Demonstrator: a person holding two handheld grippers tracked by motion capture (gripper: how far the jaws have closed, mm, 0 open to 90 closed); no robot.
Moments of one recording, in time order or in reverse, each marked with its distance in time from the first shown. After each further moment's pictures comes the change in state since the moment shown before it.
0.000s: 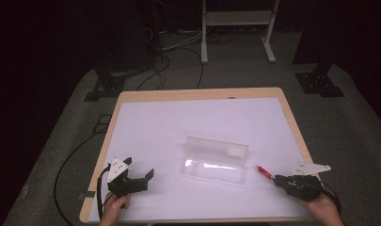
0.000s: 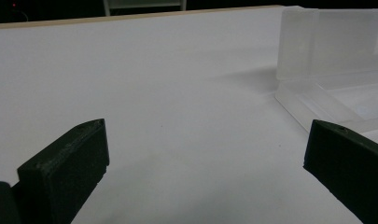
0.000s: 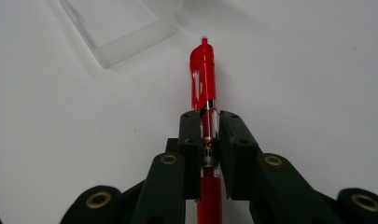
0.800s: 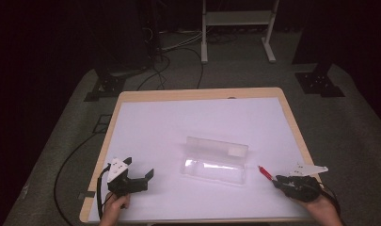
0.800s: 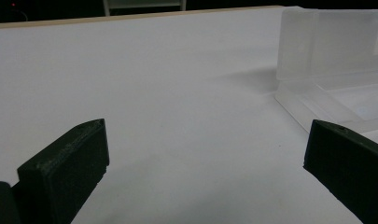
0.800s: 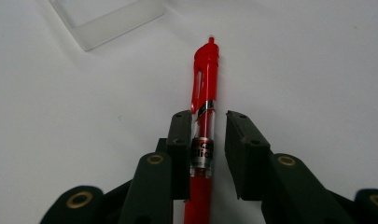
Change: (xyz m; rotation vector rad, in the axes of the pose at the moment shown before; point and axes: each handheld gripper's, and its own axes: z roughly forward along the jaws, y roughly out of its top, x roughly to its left) left arm 0.000 0.000 0.000 0.000 -0.001 -0.003; right arm -0.001 -0.008 0.008 0.030 -0.029 0.009
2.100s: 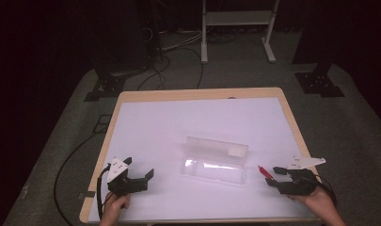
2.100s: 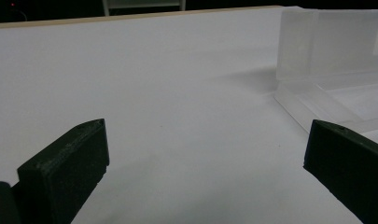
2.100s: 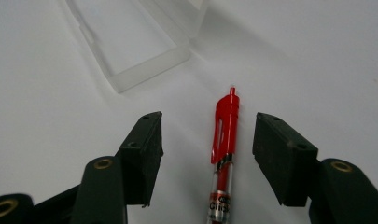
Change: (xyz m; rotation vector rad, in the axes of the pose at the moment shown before) left arm 0.000 0.000 0.000 -0.001 -0.003 0.002; right arm 0.000 0.025 -0.002 -0.038 0.085 -0.029
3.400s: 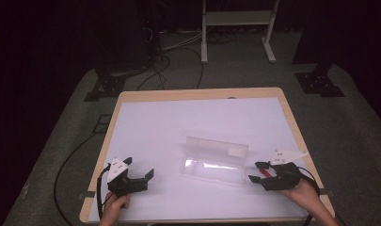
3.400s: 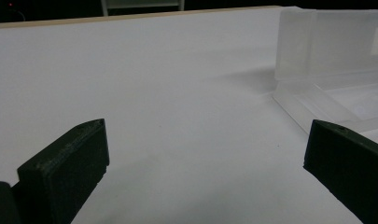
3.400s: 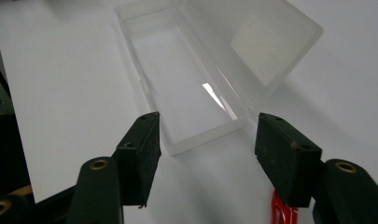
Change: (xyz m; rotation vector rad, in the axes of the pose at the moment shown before) left arm 0.000 0.000 0.000 -0.001 -0.005 0.001; right arm 0.024 0.043 0.017 -0.051 0.132 -0.098
